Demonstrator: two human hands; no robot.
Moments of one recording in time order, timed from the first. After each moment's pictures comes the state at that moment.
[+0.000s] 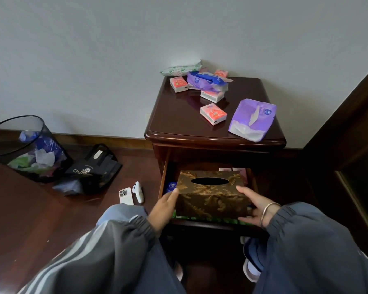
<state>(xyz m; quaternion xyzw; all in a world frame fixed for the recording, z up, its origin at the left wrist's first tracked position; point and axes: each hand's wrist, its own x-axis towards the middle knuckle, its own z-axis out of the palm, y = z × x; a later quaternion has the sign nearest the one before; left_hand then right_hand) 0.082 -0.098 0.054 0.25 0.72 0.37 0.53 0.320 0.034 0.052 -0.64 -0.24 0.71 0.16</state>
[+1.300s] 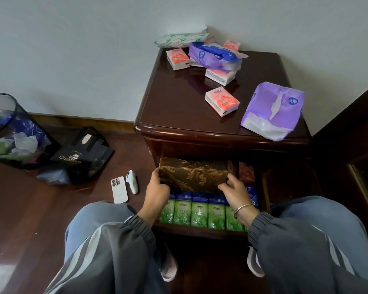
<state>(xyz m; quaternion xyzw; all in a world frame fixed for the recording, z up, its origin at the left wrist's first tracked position) 0.040 -0.024 -0.004 0.22 0.76 0.44 0.44 0.240 0.058 0.007 -0.58 -0.56 0.56 0.18</state>
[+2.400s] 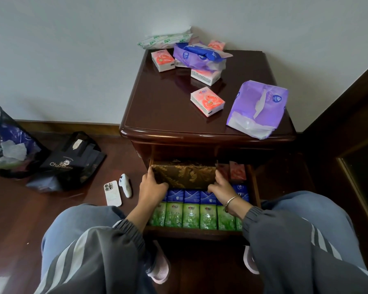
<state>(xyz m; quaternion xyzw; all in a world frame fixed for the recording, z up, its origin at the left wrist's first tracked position) 0.038 -0.002 -0.019 0.30 0.83 0.30 0.37 0.242 0.087 -0.038 -0.57 -0.54 0.61 0.10</state>
